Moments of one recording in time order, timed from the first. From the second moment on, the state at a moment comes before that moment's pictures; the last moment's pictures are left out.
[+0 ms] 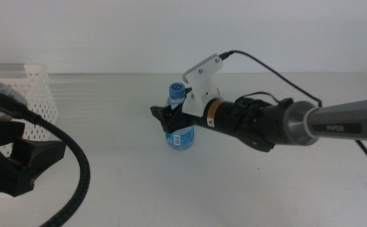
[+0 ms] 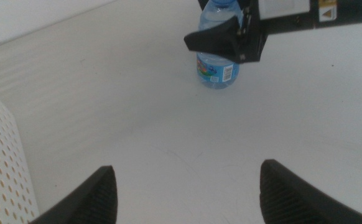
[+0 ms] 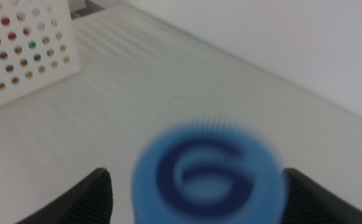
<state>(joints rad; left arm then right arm) -0.14 0.74 -0.74 -0.42 0.73 0.55 0.58 2.09 -1.28 -0.51 -0.49 0.42</state>
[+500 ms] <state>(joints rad) -0.14 0.74 -0.74 -0.42 0.73 0.55 0.58 1.65 -1.03 -0.64 -0.44 0.54</state>
